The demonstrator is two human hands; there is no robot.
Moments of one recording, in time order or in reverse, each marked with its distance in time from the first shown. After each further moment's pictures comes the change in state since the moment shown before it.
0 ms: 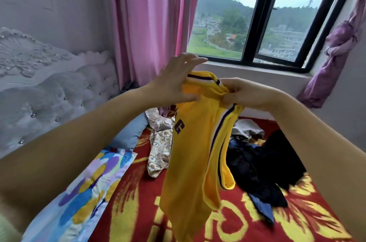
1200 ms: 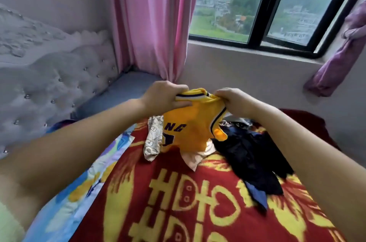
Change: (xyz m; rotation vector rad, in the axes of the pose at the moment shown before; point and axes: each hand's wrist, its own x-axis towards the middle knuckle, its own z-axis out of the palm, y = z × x) left_hand -0.005 -0.046 0.087 0.151 0.000 -0.002; right_hand 0.036 0.116 0.012 -0.492 0.232 -0.041
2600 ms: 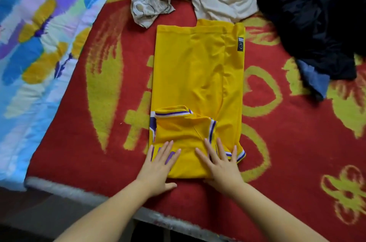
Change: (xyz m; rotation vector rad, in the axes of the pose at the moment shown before) left_hand -0.464 0.137 0.396 -0.079 -1.191 -0.316; right_hand -0.343 0.003 0.521 -0.074 -0.935 0.173
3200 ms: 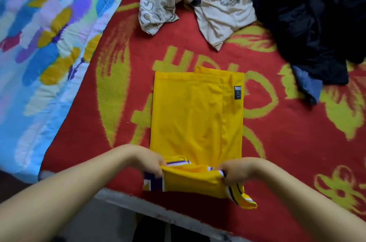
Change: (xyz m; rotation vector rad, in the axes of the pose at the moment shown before) left_hand -0.017 -0.038 -0.117 -0.688 -0.874 0.033; right_hand -0.027 0.020 -0.096 0.486 -0.714 -0.081
